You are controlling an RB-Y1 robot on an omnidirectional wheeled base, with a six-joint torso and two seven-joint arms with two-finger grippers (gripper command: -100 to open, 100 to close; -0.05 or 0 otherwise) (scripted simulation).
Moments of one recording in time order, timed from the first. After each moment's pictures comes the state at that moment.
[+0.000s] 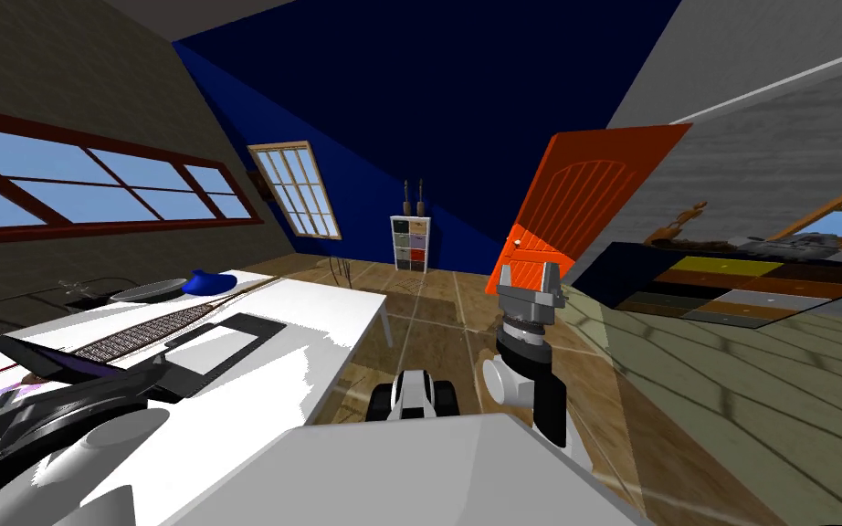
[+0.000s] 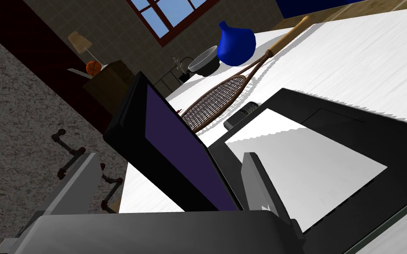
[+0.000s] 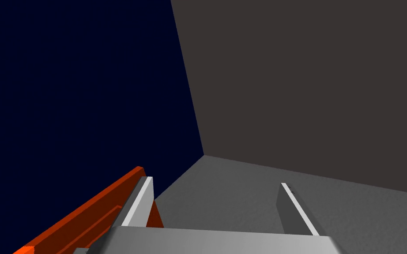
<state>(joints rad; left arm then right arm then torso) 0.09 0.24 1.11 -1.52 0.70 0.07 0.40 0.46 0.03 0.03 -2.39 -0.08 -0.61 -0.08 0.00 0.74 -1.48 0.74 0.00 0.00</state>
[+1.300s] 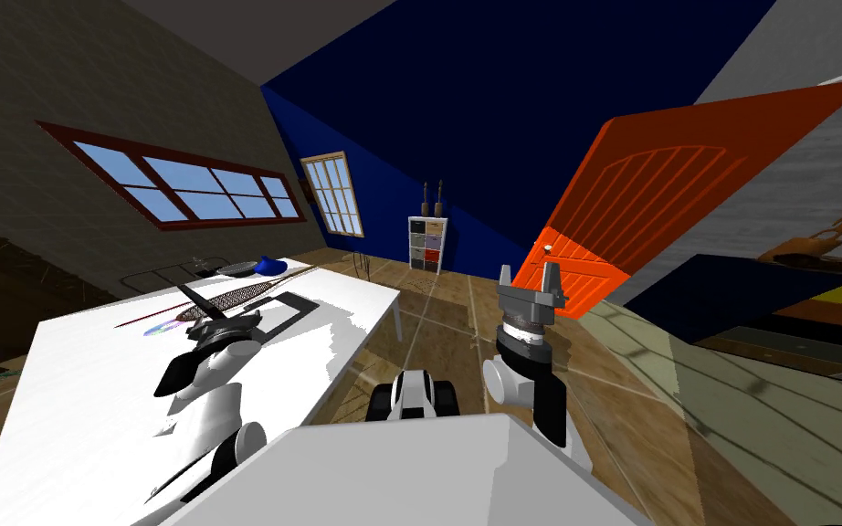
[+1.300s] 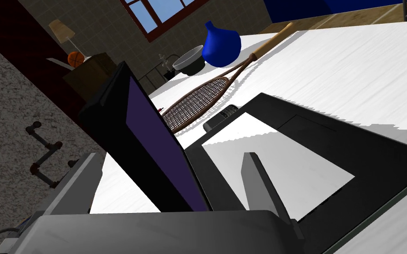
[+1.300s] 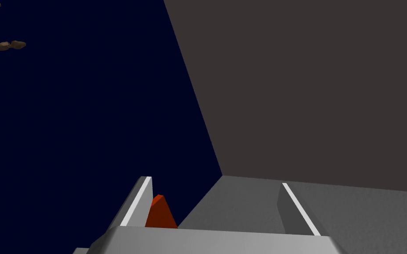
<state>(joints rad) -0.17 0.33 0.93 -1.24 0.63 0.00 0.42 0.46 0.03 0.03 -2.39 -0.08 -0.61 -0.08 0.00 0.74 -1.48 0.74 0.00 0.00</state>
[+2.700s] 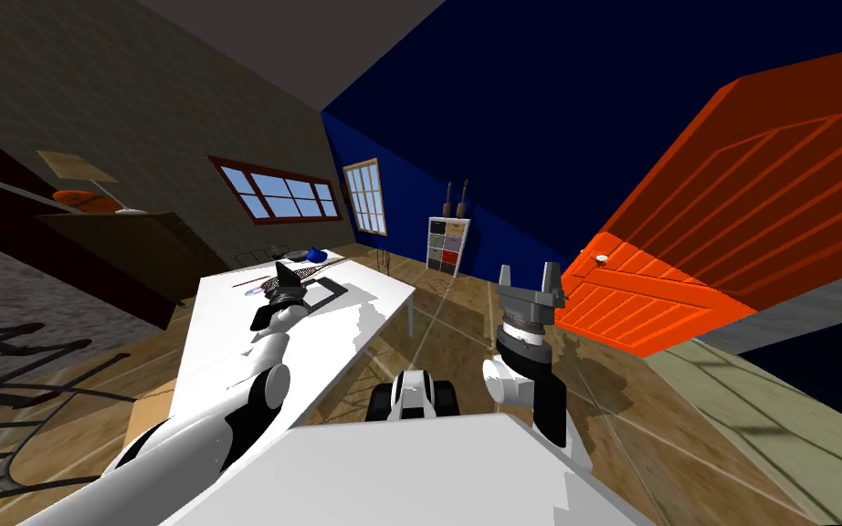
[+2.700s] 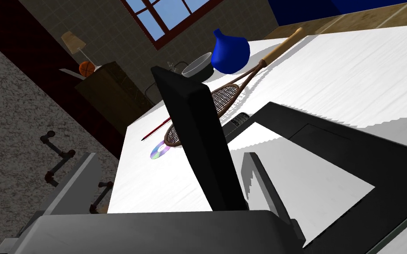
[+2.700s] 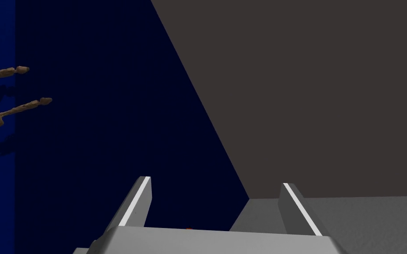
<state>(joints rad) -0.46 0.45 0.68 -0.86 0.57 -0.17 0.44 0.46 0.03 0.03 -2.39 -0.08 -0.61 -0.08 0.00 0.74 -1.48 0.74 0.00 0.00</state>
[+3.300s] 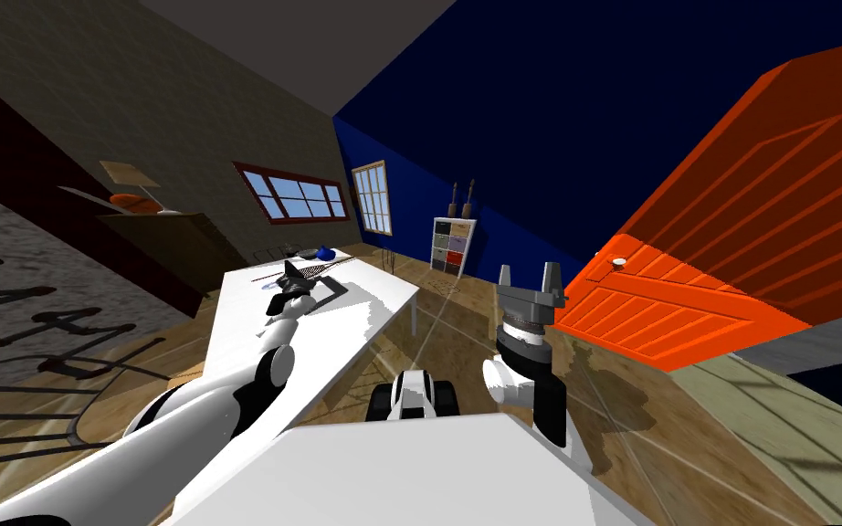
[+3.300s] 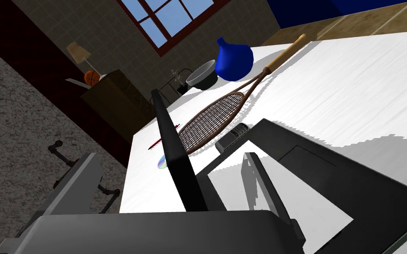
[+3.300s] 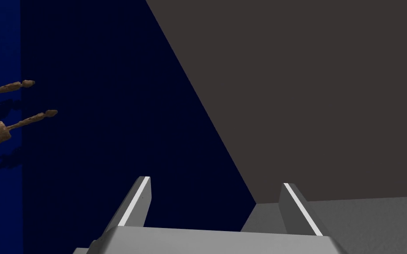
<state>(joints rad) -0.59 0.51 0.58 -0.68 0.55 -0.22 0.46 0.46 0.03 0.03 -2.39 -0.08 -0.61 -0.08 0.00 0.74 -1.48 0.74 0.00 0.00</state>
